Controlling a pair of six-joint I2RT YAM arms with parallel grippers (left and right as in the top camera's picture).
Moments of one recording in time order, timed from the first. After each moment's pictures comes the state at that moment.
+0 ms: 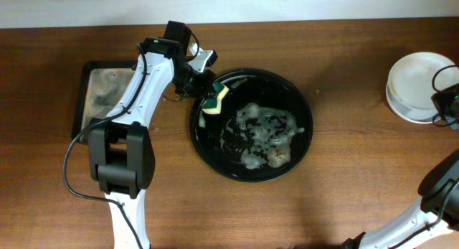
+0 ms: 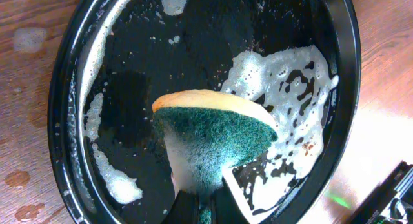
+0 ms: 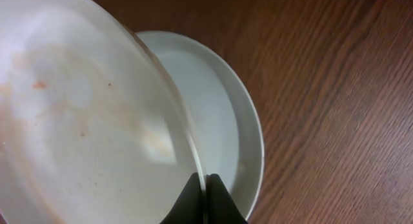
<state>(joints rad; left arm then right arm) -0.22 2.21 1.94 -1.11 0.52 0.05 -0.70 2.03 1.52 -0.50 -0.04 0.50</state>
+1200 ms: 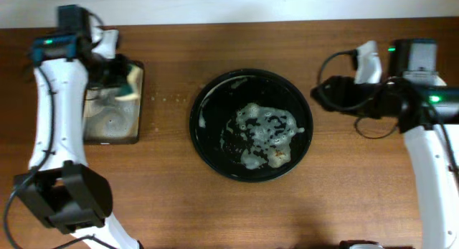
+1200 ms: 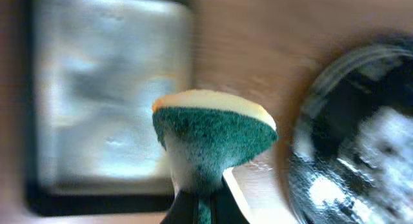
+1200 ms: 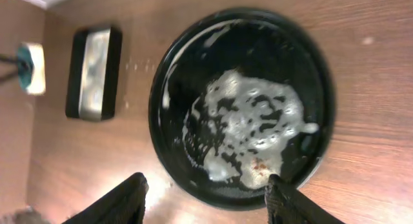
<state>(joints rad) 0.16 1.92 1.93 -1.21 0.15 0.05 -0.02 1.42 1.54 -1.13 -0.52 0.17</state>
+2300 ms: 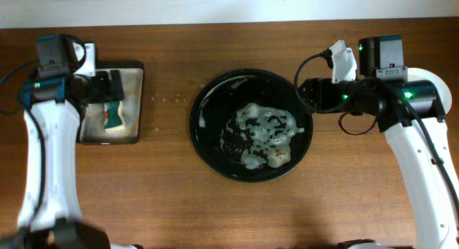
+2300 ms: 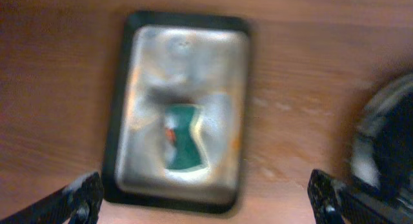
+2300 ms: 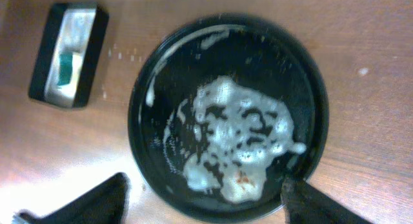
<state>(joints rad) 0.17 1.57 1.54 -0.94 0.03 0.10 0.09 1.43 1.54 -1.06 -0.40 0.09</state>
